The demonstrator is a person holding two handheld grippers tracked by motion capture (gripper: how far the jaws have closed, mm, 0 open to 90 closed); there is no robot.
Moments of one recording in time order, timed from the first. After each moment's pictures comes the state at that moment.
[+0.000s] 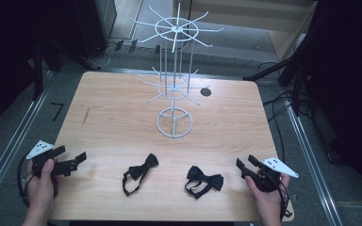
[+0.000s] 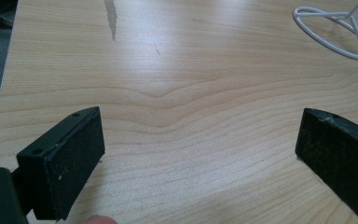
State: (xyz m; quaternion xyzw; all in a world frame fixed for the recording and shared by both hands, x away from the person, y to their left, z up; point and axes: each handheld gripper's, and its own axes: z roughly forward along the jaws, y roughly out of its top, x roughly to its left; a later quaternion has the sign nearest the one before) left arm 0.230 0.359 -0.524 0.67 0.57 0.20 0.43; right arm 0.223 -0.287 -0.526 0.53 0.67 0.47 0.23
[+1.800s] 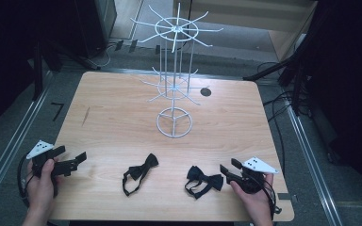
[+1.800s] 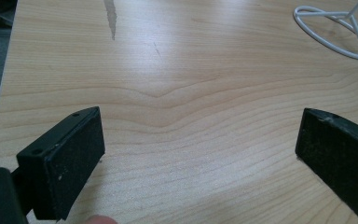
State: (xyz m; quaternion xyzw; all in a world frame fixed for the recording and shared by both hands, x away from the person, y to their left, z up) left arm 0.231 0.359 -0.524 0.67 0.57 0.20 0.43; right arm 0.223 -0.248 -0.531 0.47 0.74 0.45 0.18
